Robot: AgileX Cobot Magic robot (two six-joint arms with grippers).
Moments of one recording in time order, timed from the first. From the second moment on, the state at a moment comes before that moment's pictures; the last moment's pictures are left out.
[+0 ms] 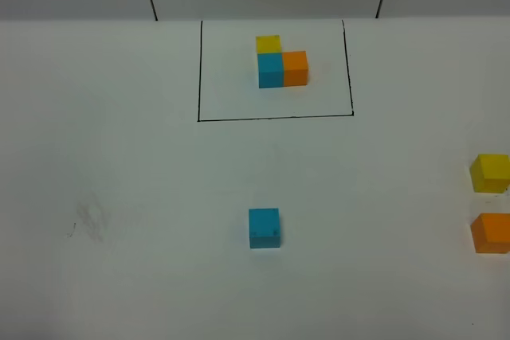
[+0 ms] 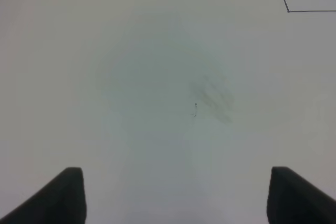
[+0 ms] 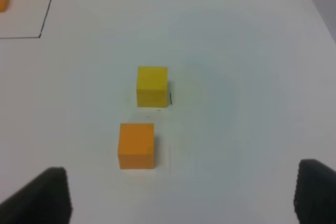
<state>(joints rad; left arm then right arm) 0.01 -0.01 -0.50 0.01 1.08 0.01 0.04 -0.01 -0.50 -0.10 1.07 0.06</state>
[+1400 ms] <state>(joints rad) 0.01 -0.01 -0.50 0.01 1.08 0.01 0.04 0.80 -0.64 -0.14 0.95 0.15</state>
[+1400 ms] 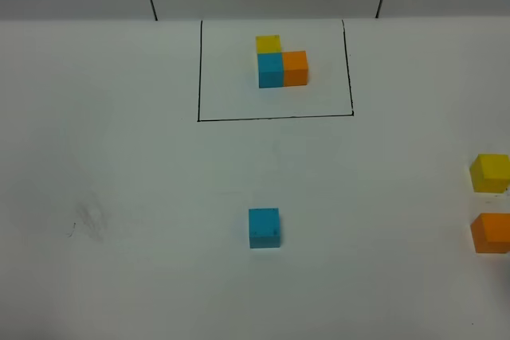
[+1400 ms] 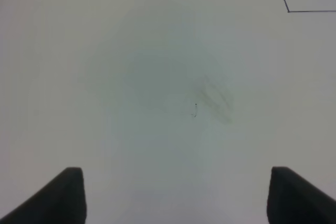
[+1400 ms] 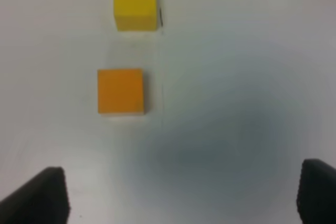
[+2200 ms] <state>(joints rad) 0.01 -0.01 -0.50 0.01 1.08 0.01 0.06 1.42 -0.67 -0.05 0.63 0.13</state>
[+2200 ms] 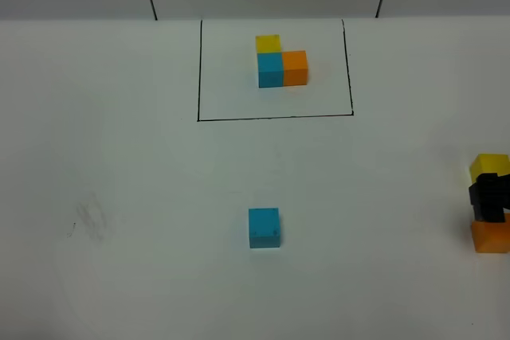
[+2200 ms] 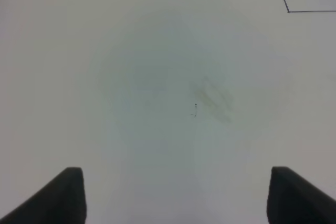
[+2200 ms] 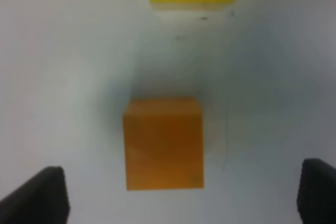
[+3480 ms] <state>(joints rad) 0.01 -0.01 -0.50 0.01 1.08 0.01 0.05 1.62 -0.63 -0.03 0.46 0.12</state>
